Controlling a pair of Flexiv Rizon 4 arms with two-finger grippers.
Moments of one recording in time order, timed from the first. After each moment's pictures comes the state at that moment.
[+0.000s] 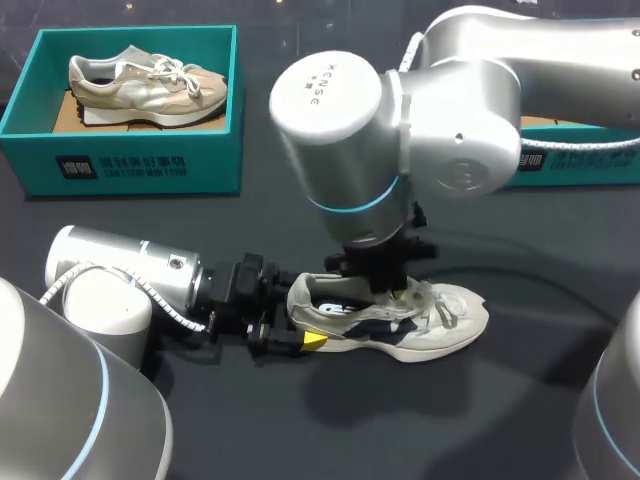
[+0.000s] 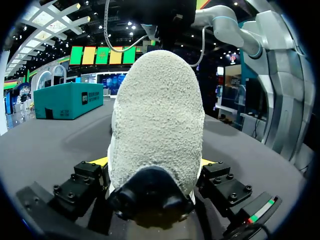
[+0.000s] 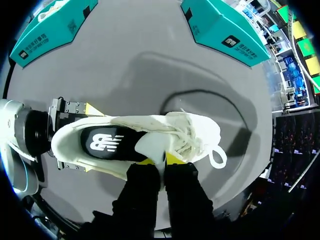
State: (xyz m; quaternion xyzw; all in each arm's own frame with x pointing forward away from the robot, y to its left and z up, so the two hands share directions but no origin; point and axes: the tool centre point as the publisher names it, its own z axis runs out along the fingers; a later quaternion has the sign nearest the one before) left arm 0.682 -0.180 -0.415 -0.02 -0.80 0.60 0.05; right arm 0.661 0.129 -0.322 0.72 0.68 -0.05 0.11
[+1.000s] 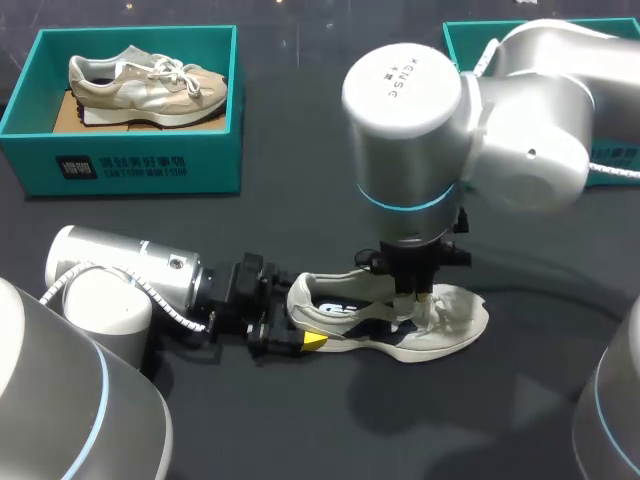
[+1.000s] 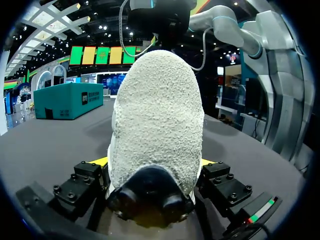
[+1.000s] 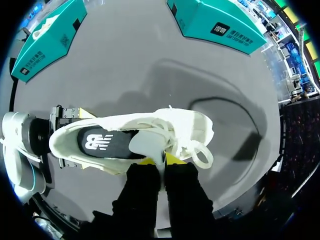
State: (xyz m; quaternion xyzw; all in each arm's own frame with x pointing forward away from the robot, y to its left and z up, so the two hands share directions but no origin) left arm 0.682 -0.180 -0.415 -0.02 -0.80 0.60 0.05; right arm 0.655 0.101 -0.317 0.74 0.66 -0.02 0.09
